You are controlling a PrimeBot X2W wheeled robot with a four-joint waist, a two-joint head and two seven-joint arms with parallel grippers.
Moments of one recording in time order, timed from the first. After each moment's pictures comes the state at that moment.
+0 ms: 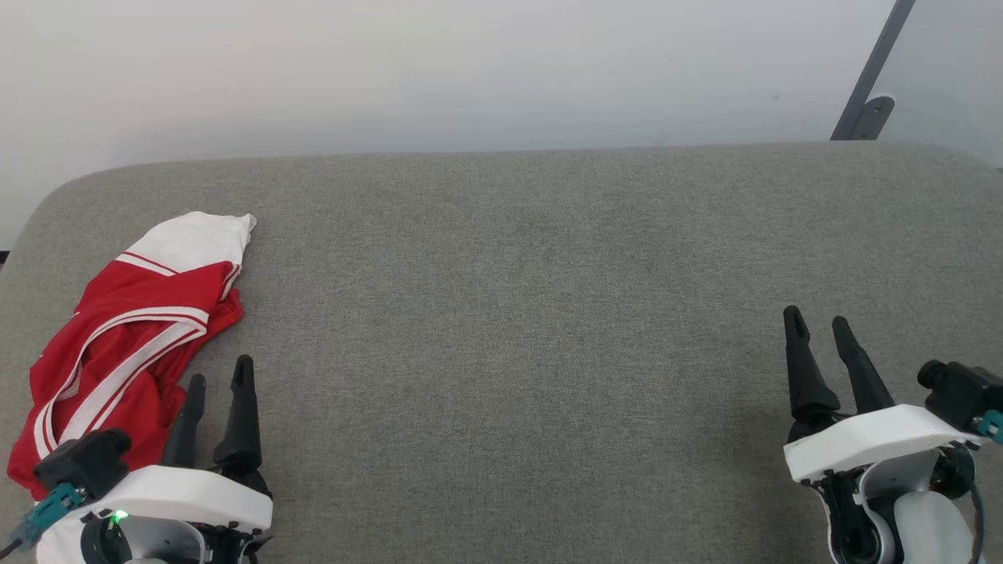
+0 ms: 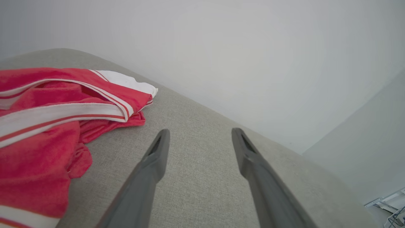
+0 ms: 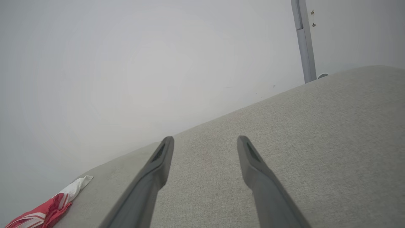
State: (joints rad) left arm -0.06 0.14 0.05 0.20 -0.67 -0.11 -0.11; right arm -0.15 -0.08 -0.05 0.25 0.58 0.13 -0.11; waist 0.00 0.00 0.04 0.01
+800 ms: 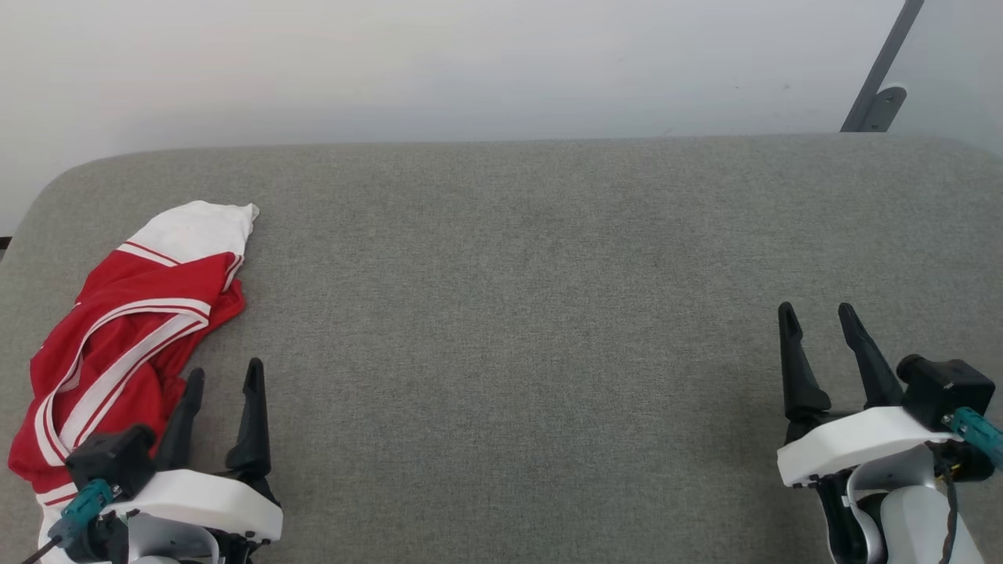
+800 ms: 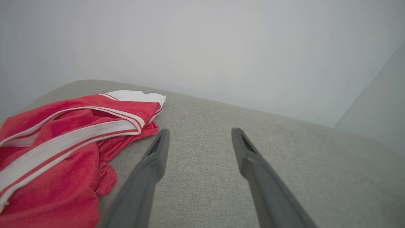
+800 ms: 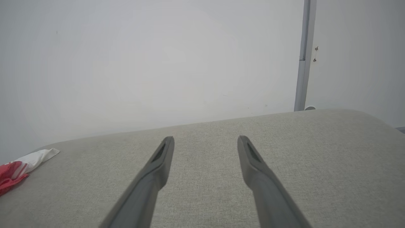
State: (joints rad) left arm -0.06 0.16 0.02 0.21 -0.42 -0.11 -0.17; right arm -0.16 -0.08 -0.05 0.25 0.29 0.13 -0.17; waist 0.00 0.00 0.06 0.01
